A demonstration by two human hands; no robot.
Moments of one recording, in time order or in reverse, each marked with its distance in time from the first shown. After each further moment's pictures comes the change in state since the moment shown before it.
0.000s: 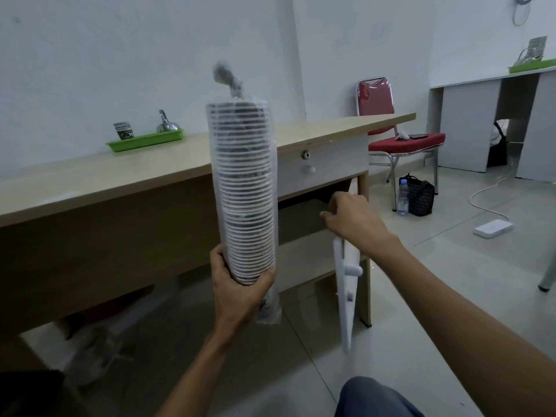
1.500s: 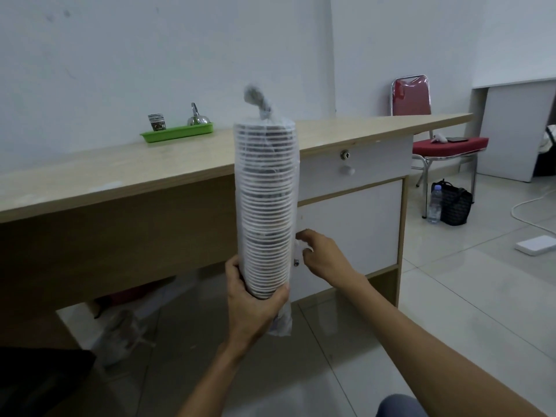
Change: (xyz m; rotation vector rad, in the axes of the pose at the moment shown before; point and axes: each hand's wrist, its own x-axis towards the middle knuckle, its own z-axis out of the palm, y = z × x) left_hand -0.003 -0.024 -0.027 0.013 0.007 -0.081; right_hand 0.005 -0.040 0.119 0.330 -0.258 -0.108
